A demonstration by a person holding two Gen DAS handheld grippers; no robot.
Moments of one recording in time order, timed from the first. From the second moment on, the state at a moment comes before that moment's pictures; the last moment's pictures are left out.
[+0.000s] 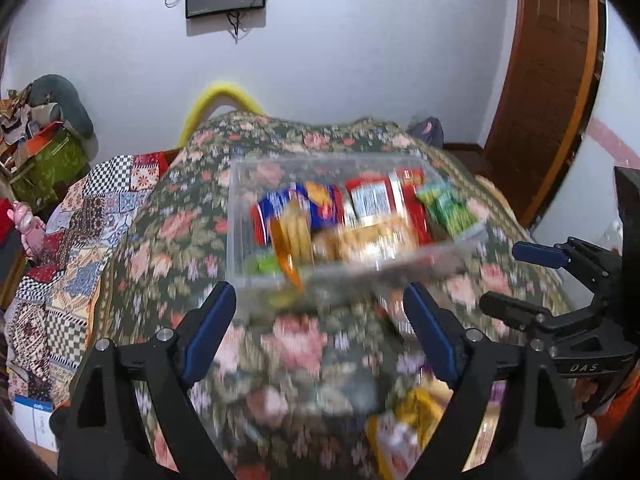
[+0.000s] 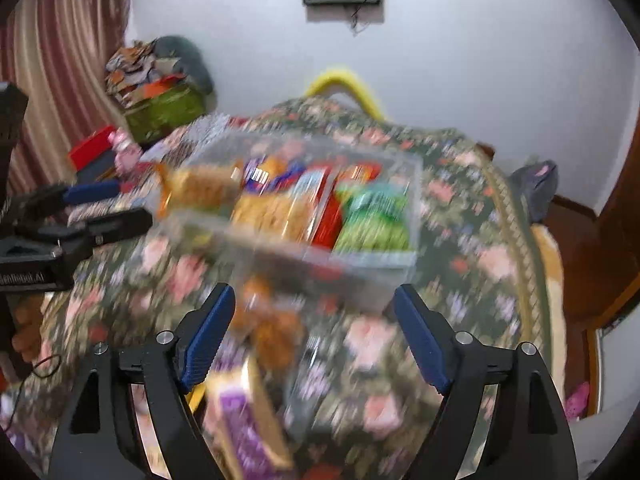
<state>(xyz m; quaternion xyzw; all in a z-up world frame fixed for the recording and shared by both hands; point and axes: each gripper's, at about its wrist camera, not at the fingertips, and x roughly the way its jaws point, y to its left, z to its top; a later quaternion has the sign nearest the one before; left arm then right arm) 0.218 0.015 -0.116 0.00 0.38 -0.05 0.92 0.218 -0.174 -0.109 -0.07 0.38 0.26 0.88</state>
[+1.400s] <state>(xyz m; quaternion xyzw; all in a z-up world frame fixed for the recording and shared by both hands) 0.156 0.005 -0.143 -0.04 0.40 -0.08 0.91 0.169 -0.225 -0.127 -0.02 0.42 0.26 0.87</state>
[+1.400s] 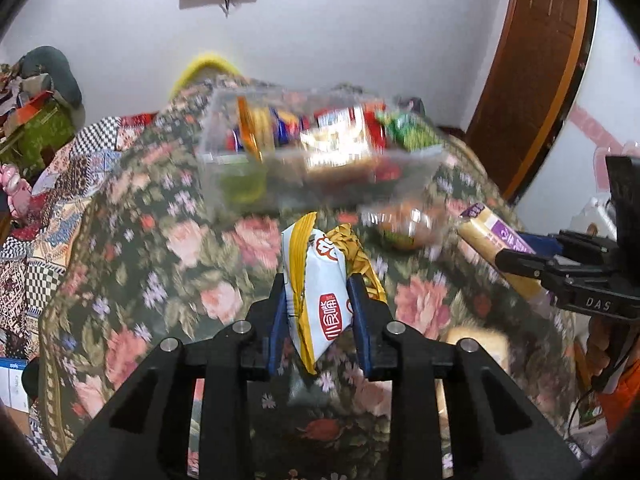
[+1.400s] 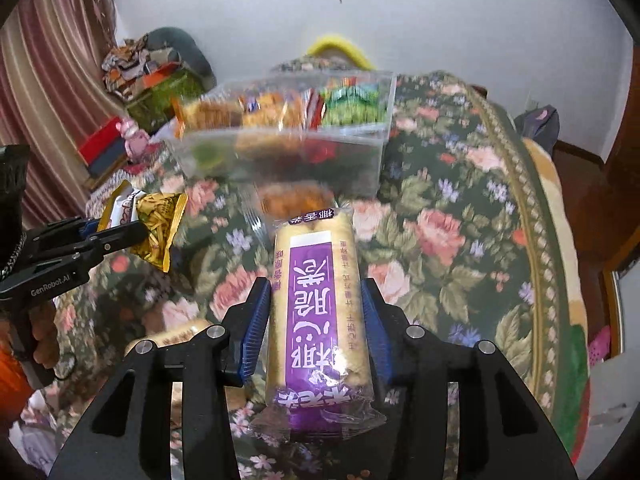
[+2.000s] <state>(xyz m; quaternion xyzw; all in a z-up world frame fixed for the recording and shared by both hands) 0.213 0.009 -0.080 -0.04 0.32 -0.06 0.95 0.213 -0.188 -0.065 0.00 0.33 0.26 0.91</state>
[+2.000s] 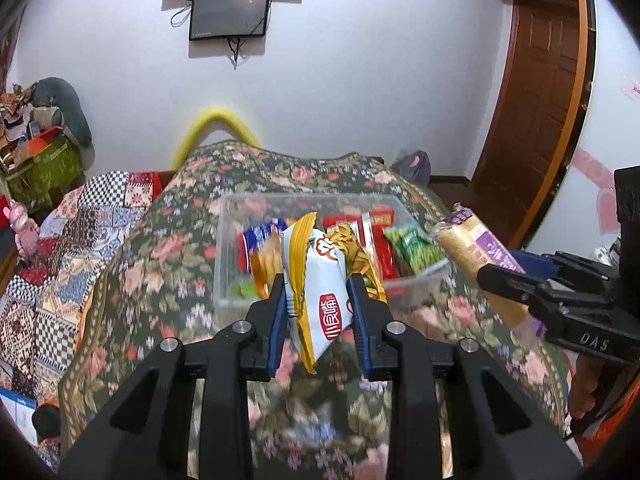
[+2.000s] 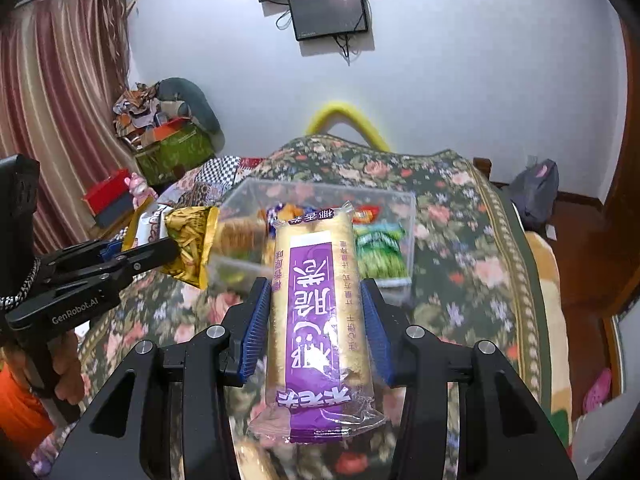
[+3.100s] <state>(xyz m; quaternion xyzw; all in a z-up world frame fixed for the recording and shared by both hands) 0.310 0.010 -0.107 -0.01 0.35 -0.02 0.94 0.306 -0.131 -0.084 -0.04 0.36 0.24 0.90</state>
